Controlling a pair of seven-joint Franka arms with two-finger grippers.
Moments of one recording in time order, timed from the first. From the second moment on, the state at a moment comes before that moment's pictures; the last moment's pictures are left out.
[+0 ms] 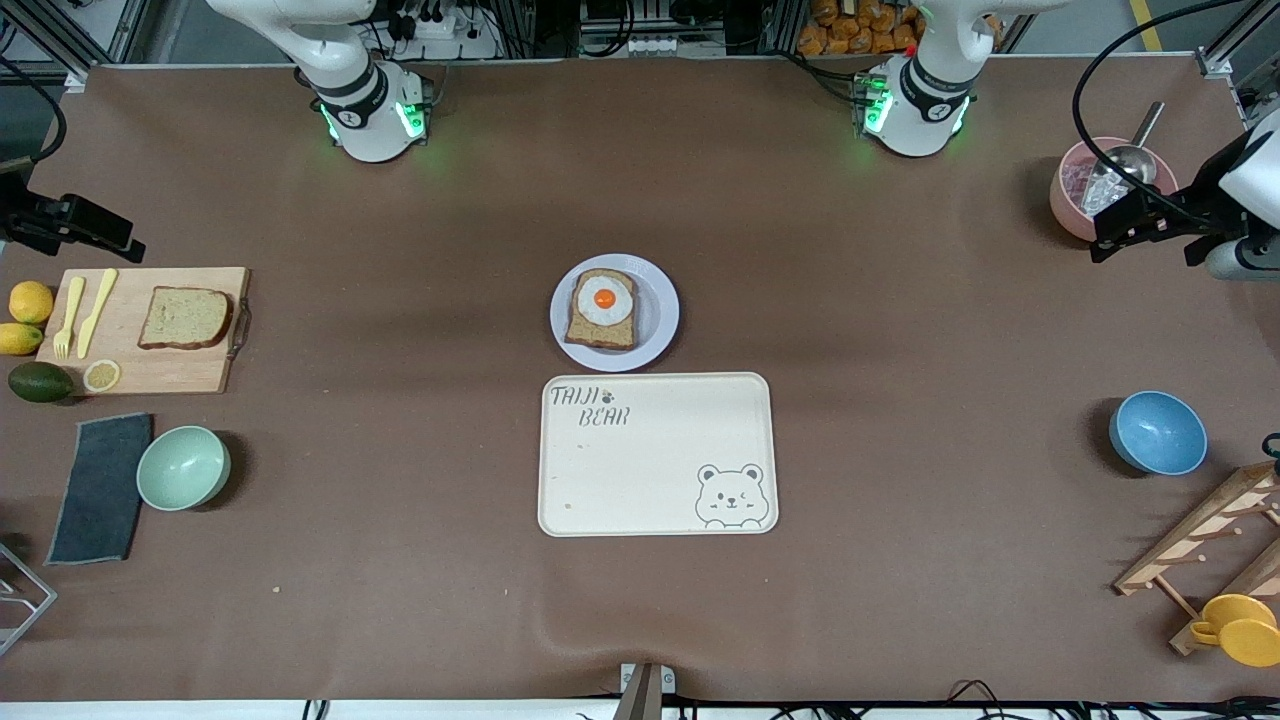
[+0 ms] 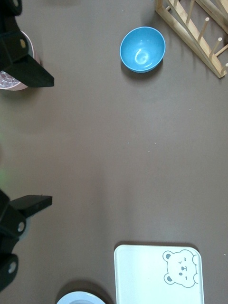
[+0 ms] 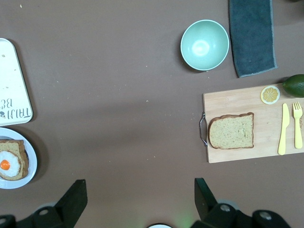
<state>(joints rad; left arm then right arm) -0.02 0.00 -0.03 -1.53 0.00 1.51 -0.01 -0.05 -0.01 -0.03 -1.57 0.02 1.47 0.03</state>
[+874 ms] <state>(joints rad) -0.03 0.04 -0.04 -1.53 0.00 1.51 -0.01 -0.05 -0.01 -0.03 -1.57 0.02 1.47 0.03</state>
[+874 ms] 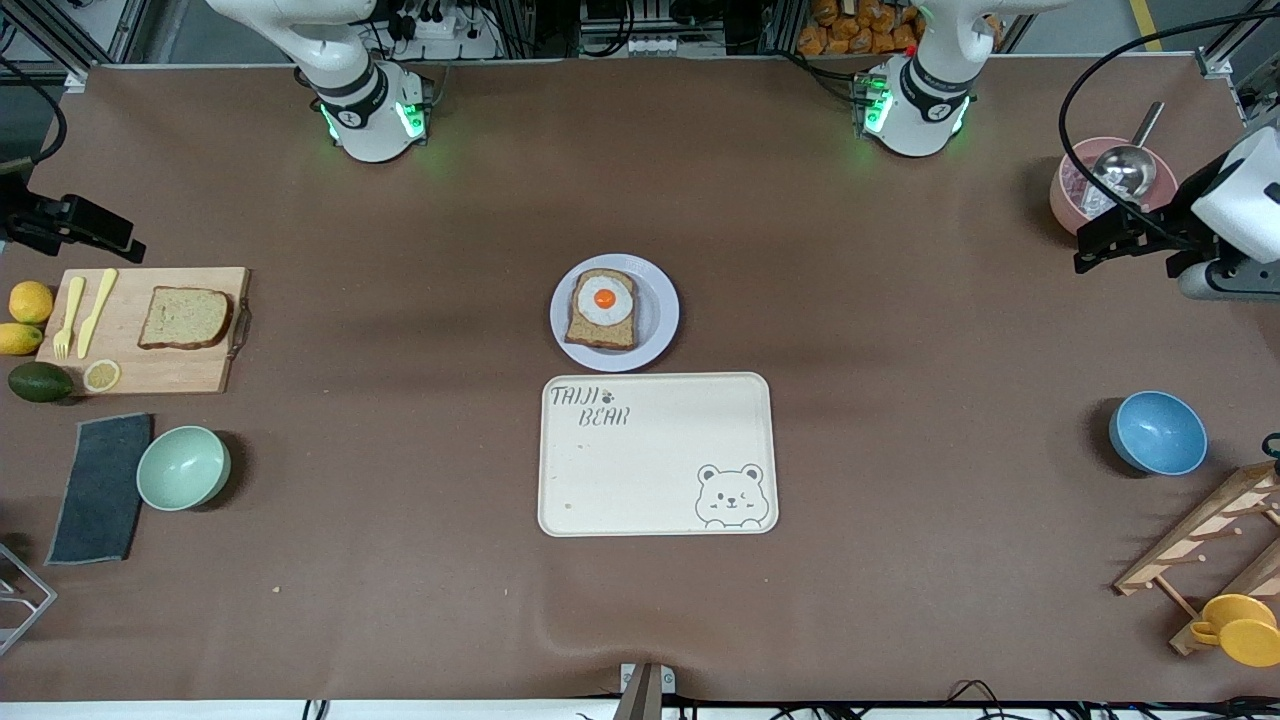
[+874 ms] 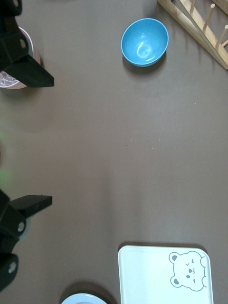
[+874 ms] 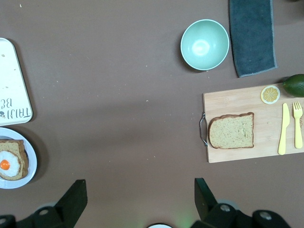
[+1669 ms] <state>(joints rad) -0.03 0.06 -0.05 -1.55 -0.05 1.52 -0.01 -0.05 -0.01 -0.03 -1.61 0.02 1.47 -0.01</state>
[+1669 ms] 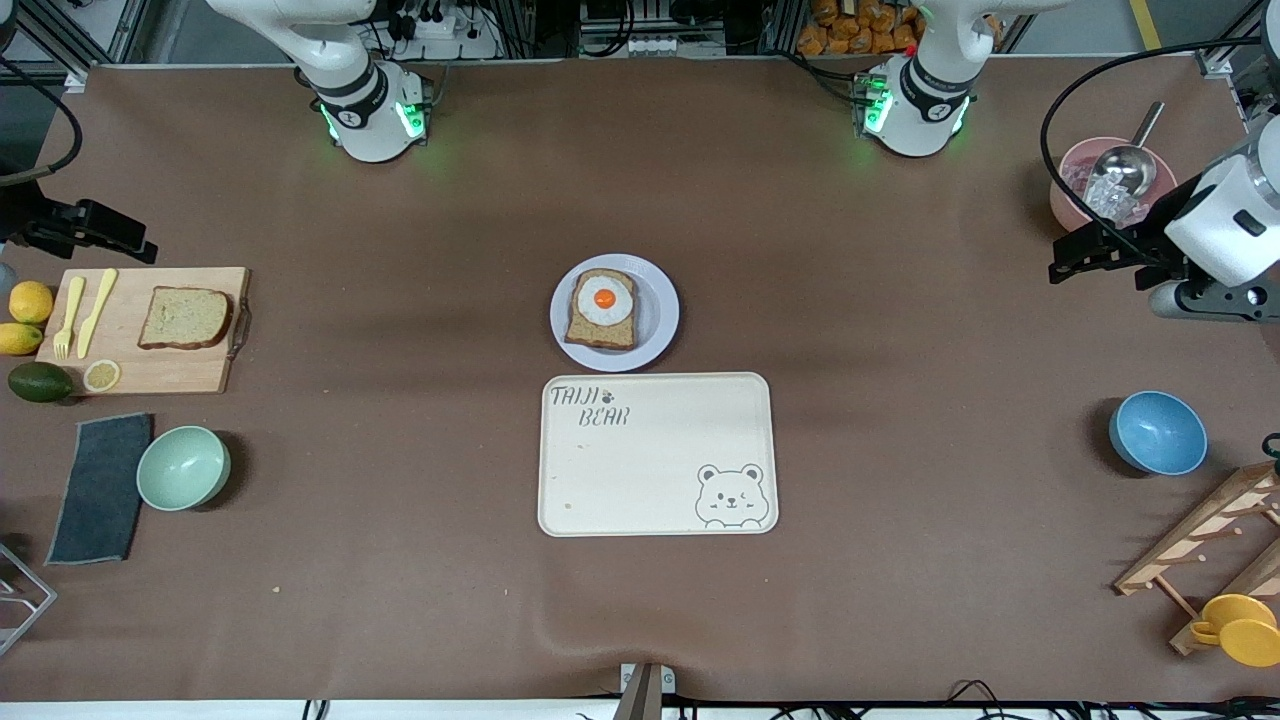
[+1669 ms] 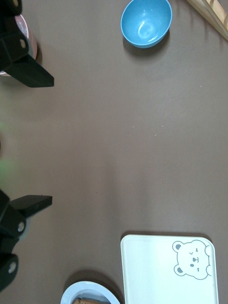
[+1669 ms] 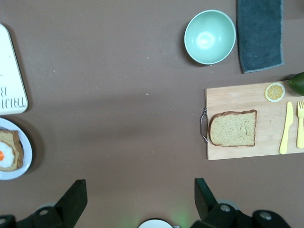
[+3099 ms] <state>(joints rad) -0.05 0.08 -0.05 -1.54 -0.05 1.54 -0.01 -0.38 0.15 -0.04 -1.91 0.02 1.82 -0.45</state>
